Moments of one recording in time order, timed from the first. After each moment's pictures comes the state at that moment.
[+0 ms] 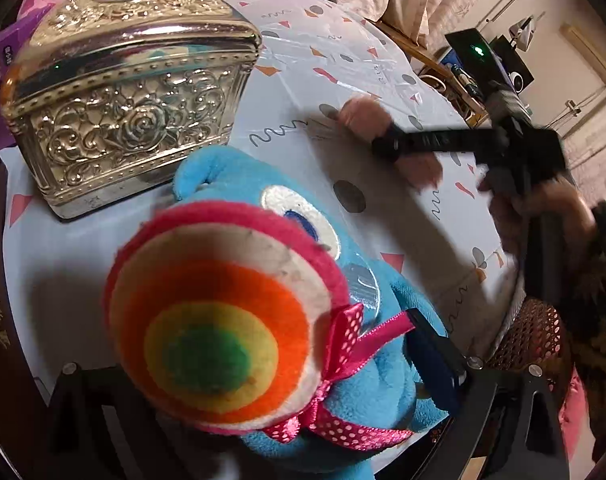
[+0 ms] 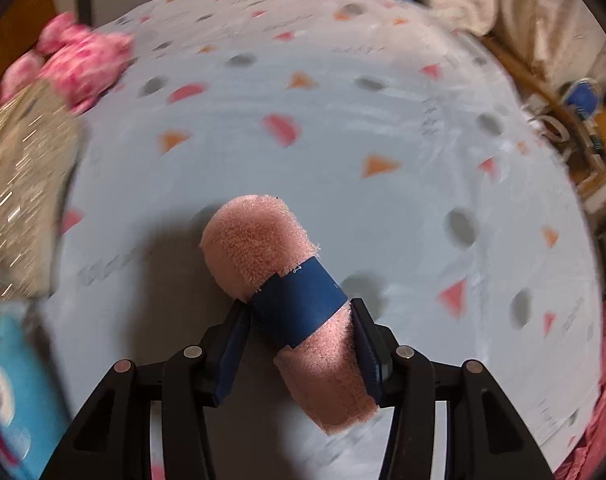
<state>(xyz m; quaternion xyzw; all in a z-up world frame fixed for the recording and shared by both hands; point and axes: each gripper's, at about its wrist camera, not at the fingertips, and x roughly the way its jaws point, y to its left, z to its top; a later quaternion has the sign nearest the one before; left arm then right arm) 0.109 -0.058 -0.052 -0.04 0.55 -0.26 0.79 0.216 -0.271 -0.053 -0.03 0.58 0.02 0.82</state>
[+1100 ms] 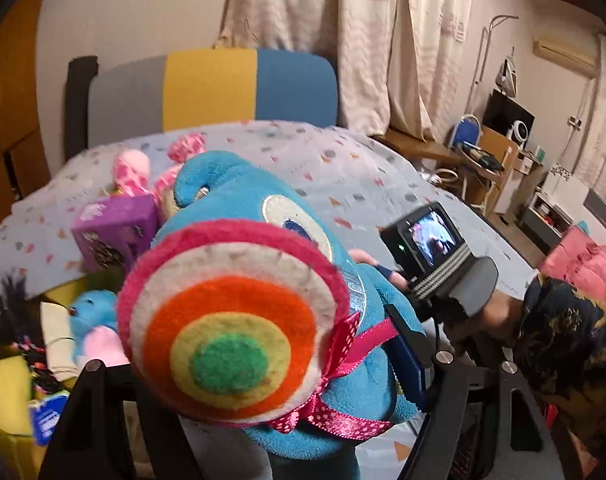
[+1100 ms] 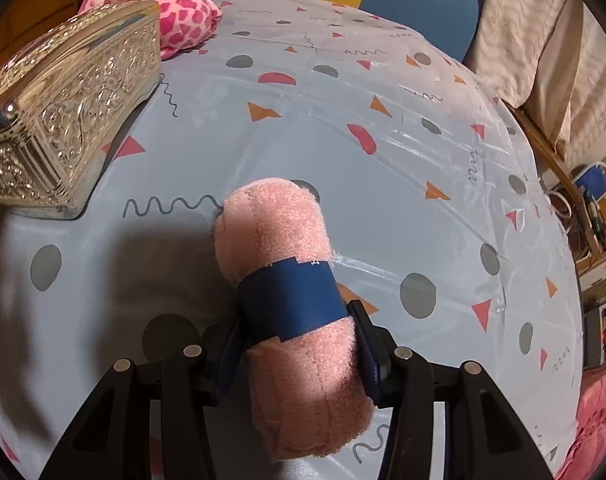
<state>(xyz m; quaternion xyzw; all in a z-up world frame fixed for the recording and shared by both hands) 0.046 -0.019 0.068 0.00 0.35 -0.19 0.92 0.179 -0.226 -0.062 -0.14 0.52 0.05 0.84</state>
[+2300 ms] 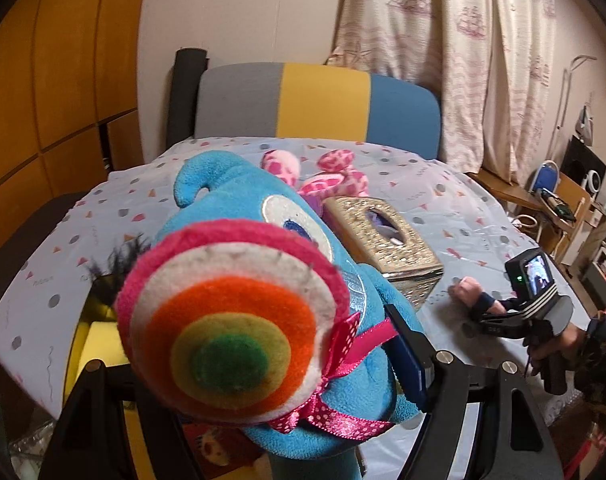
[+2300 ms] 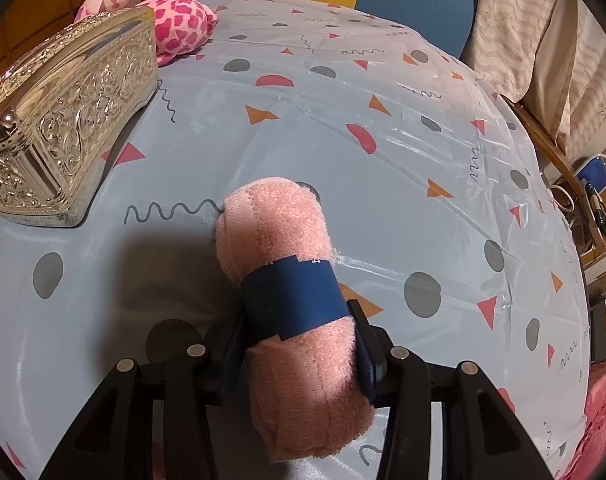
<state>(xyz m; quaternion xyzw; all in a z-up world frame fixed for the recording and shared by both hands) 0.025 0.106 0.077 -0.04 0.32 -0.03 0.95 0.185 -0.229 -0.064 -0.13 0.51 0.05 0.85</state>
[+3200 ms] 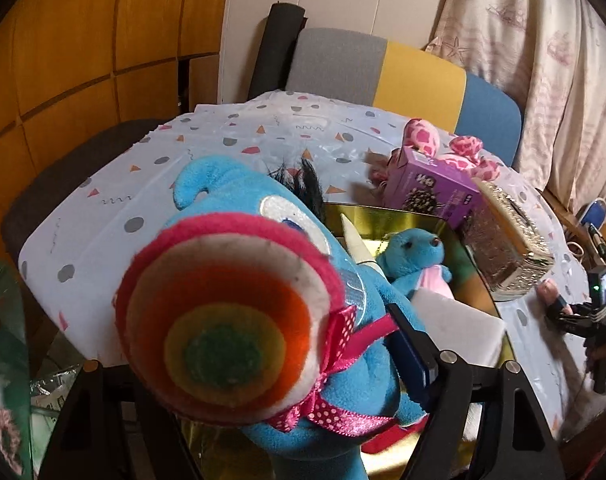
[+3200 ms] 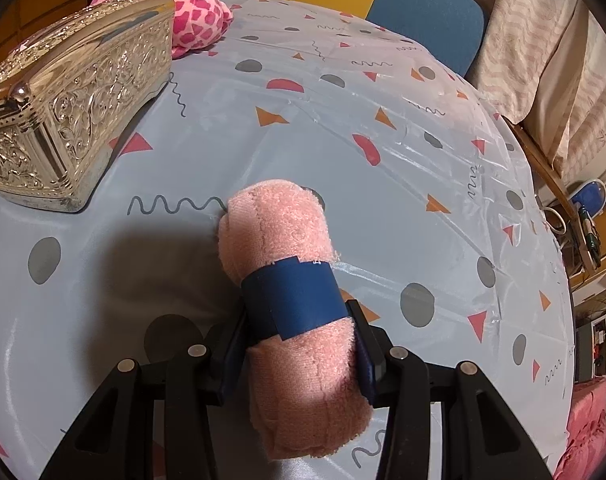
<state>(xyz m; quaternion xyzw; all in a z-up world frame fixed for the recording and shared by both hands) -0.001 0.267 0.017 -0.11 0.37 0.07 0.92 0.176 -0.224 -0.061 -0.17 0.50 0.05 0.85</state>
